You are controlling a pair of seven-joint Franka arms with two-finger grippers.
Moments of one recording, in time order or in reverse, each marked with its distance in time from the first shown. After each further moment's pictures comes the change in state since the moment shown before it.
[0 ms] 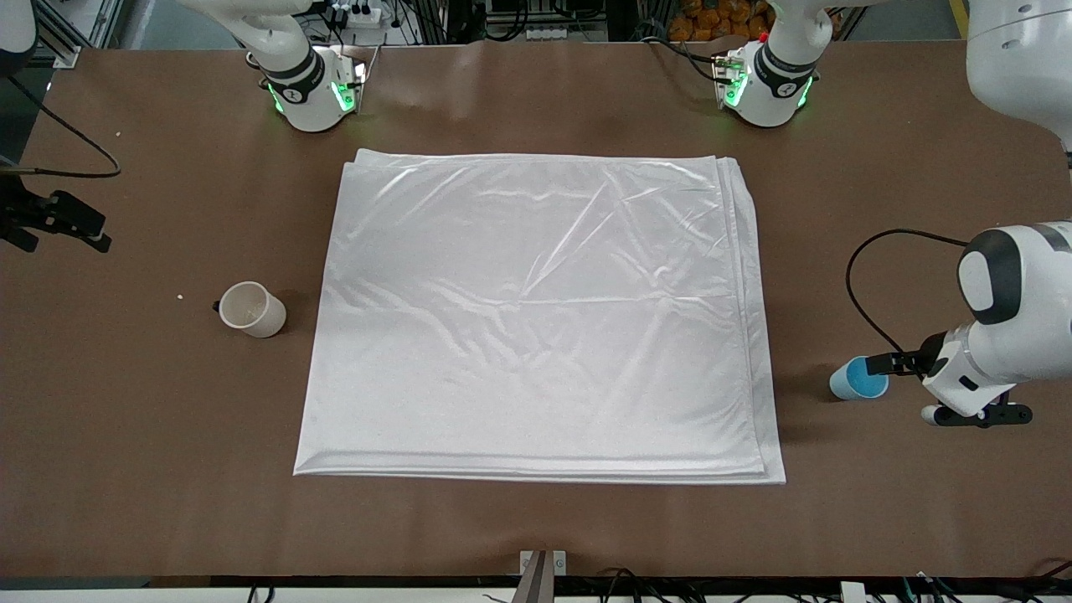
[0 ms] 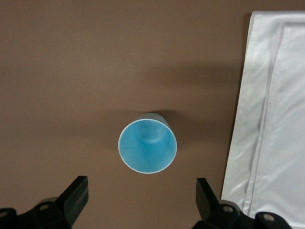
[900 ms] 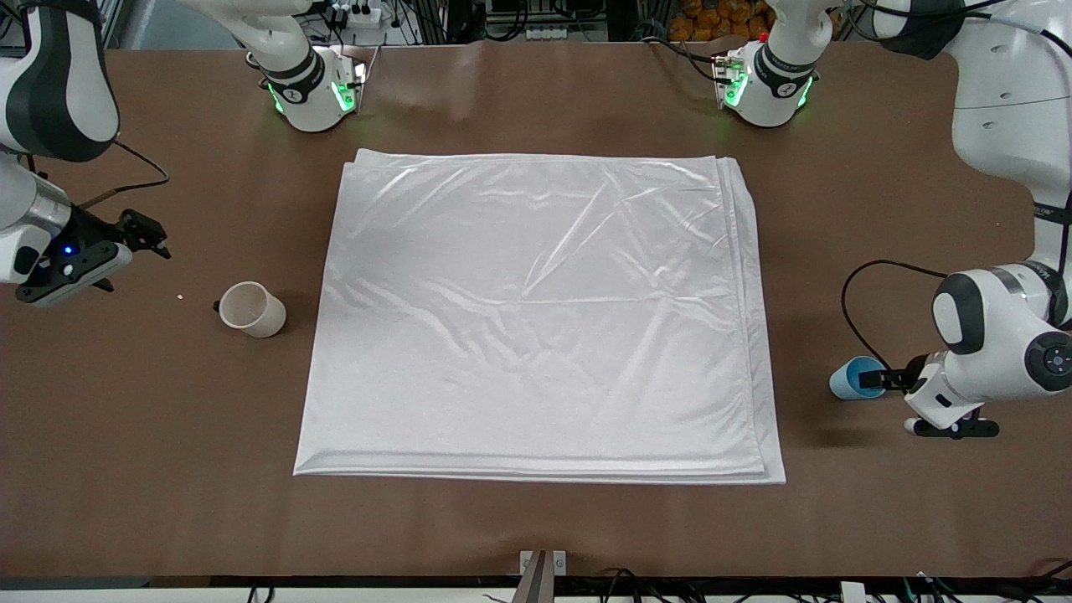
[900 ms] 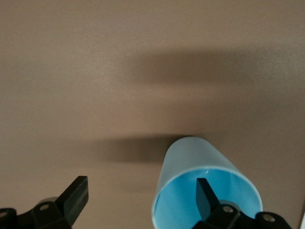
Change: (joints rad) left arm 0.058 0.180 0.001 0.000 0.006 0.181 0.094; right arm -0.033 0.074 -0.003 -0.213 0.001 0.181 -0.687
